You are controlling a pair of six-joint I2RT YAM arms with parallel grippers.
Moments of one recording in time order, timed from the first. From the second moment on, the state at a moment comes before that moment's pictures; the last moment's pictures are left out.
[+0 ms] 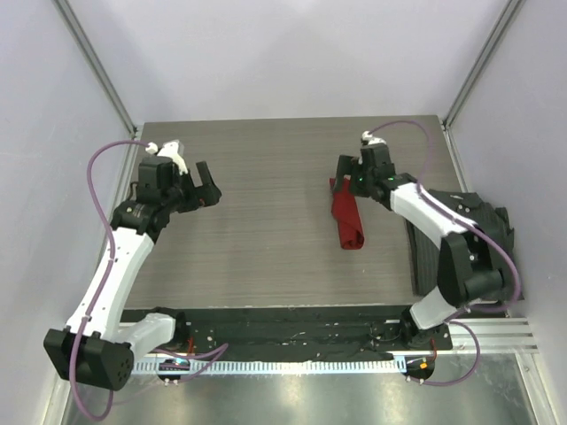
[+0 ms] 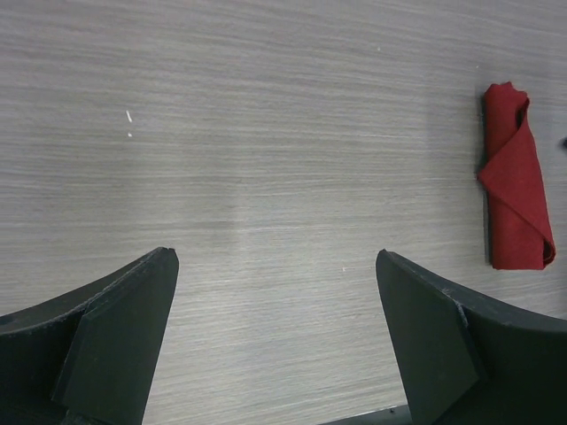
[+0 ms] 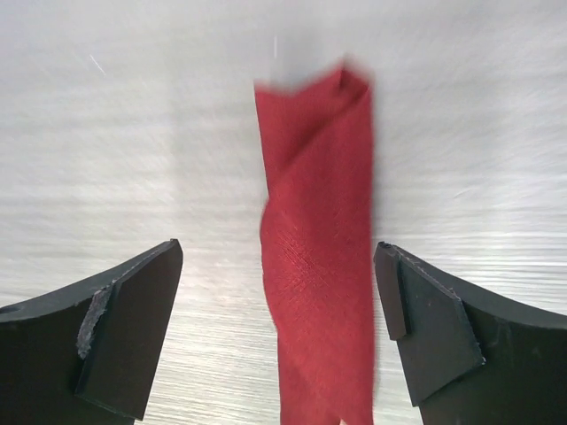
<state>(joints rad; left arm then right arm) -0.18 1.09 1.09 -0.64 0.06 -0.37 0.31 1.61 1.10 -0.27 0.04 0.39</state>
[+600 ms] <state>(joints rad) -0.18 0.76 0.88 -0.49 0.05 -0.29 0.29 0.87 0.63 -0.17 0.11 0.26</state>
